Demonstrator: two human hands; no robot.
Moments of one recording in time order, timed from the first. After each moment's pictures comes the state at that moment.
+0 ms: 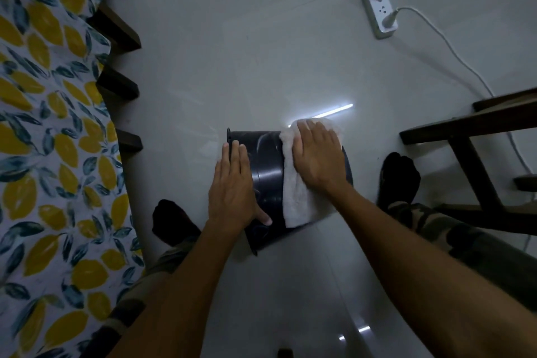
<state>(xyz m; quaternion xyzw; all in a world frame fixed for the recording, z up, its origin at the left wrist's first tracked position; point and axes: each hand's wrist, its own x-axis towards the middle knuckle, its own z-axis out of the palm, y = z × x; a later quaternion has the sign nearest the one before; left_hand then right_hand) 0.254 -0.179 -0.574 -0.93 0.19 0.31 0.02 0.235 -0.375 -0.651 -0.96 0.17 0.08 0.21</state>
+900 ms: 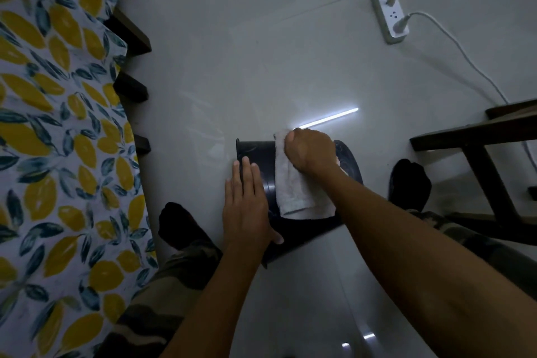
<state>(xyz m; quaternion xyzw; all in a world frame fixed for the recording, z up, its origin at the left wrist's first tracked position) 0.223 -0.182 -0.570 -0.94 0.15 0.30 0.03 0.289 -0.357 -0.629 -0.96 0.14 0.20 0.15</state>
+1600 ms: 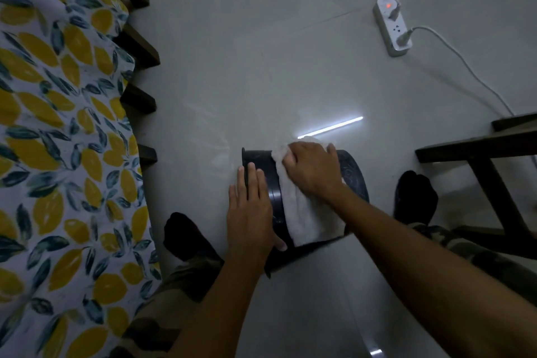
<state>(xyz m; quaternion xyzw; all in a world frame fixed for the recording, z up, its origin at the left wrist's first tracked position) 0.238 -0.185 -0.570 -0.94 0.16 0.31 0.02 0.274 -0.349 -0.632 -0.95 0.14 0.15 0.21</state>
